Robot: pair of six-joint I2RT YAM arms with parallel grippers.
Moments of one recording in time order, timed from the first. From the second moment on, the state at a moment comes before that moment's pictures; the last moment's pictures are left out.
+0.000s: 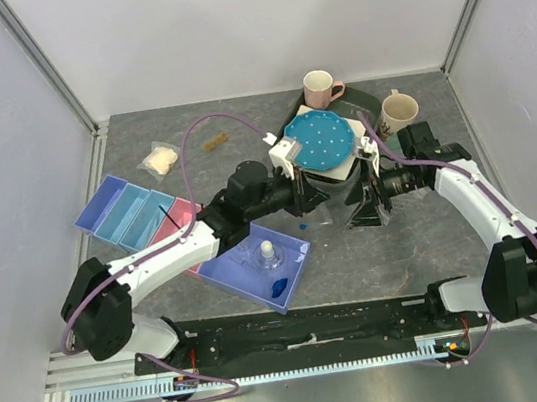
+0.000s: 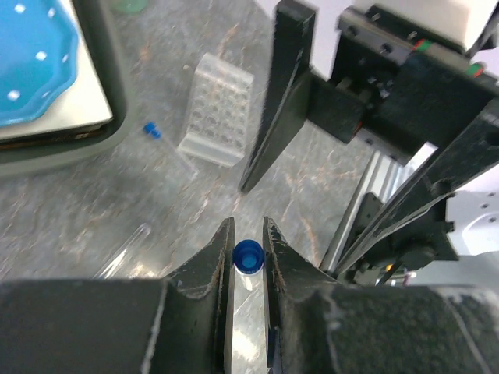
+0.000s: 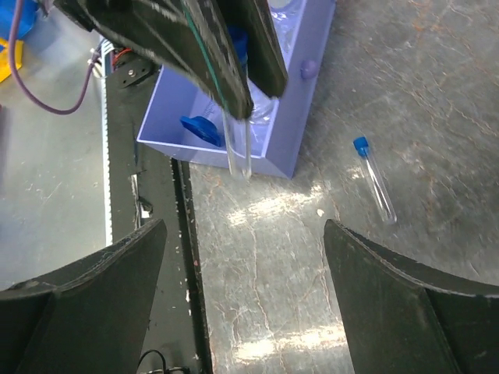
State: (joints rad) left arm -0.85 1.43 0.97 0.19 0.28 -0.45; right arm 0.08 1.28 0.96 -0.86 -1.17 -0.70
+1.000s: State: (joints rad) left arm -0.92 1.45 0.98 0.37 0.18 -0.63; right arm 0.23 1.30 1.02 -0.78 -1.15 -0.48
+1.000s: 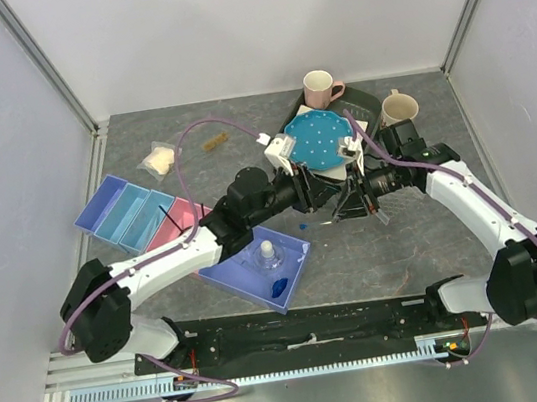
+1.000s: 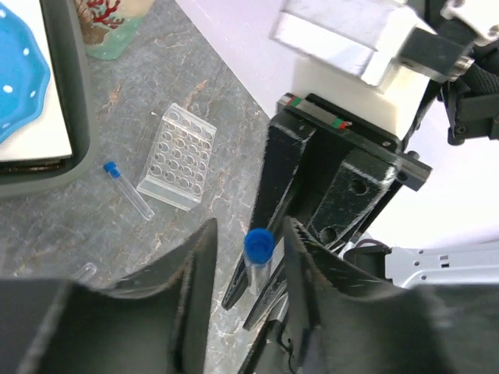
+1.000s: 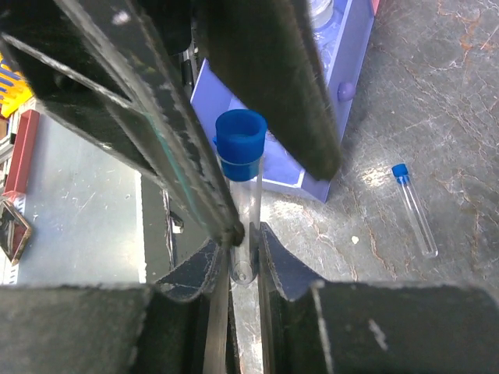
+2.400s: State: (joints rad) left arm -0.98 1.48 0.66 1.01 0.16 -0.83; right arm 0.22 1.19 0.91 -0.60 -1.27 -0.28
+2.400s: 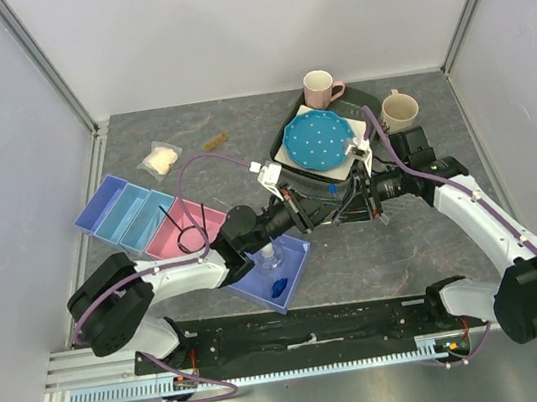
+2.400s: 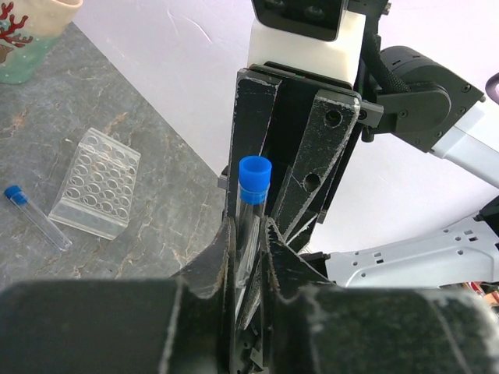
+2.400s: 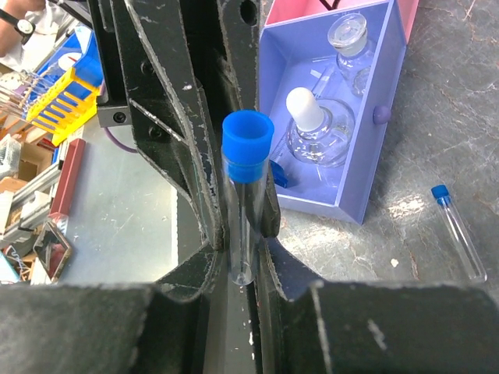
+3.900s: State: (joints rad) left arm -0.99 1.27 0.71 0.48 0.36 -0.53; right arm 0.25 1.27 1.23 -1.04 -1.15 -0.46
